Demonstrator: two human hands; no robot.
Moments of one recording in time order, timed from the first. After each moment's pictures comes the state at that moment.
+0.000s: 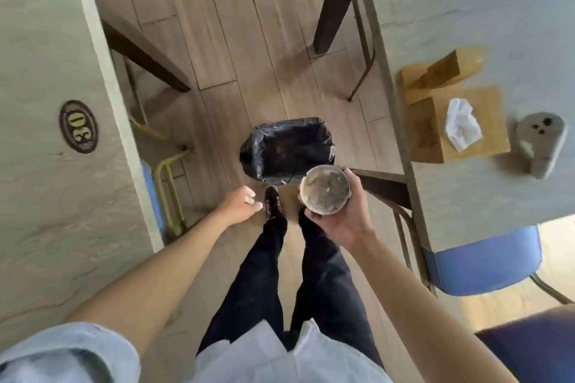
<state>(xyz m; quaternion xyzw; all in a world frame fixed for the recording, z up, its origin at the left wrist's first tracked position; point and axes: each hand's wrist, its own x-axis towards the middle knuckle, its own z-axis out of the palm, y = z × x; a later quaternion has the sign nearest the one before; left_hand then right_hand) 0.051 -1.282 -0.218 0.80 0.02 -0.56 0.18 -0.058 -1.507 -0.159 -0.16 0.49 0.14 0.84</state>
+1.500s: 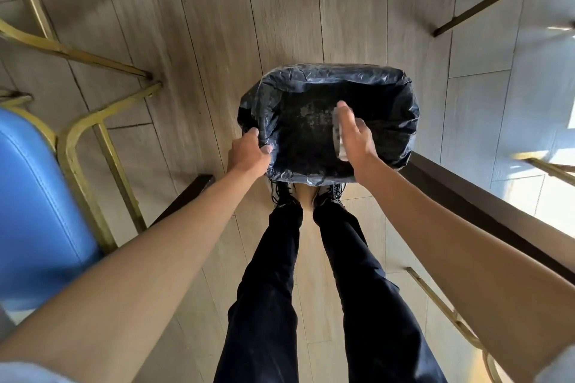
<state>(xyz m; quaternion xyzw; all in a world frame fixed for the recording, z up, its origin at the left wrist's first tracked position) 0.125 -1.310 -0.544 0.85 0.14 -0.48 0.16 0.080 -1.509 -0.566 -0.57 0.56 0.32 0.51</state>
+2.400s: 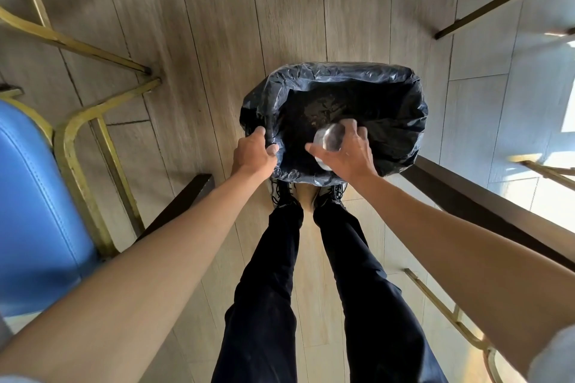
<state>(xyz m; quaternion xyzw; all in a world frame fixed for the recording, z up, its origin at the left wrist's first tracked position) 0.117 -1.296 -0.555 0.86 0.10 -0.47 0.18 0.060 -1.481 -0.570 -0.79 0.35 0.36 0.35</state>
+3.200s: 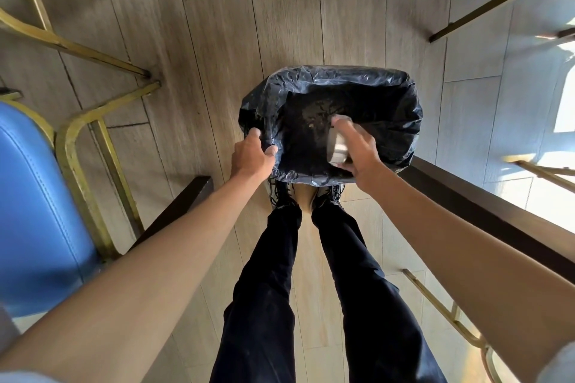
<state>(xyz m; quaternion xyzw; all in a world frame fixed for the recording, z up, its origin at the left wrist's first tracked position) 0.113 -1.293 -0.557 0.86 0.13 -0.45 0.22 0.067 -1.496 -0.552 -0.51 0.57 0.29 0.58</state>
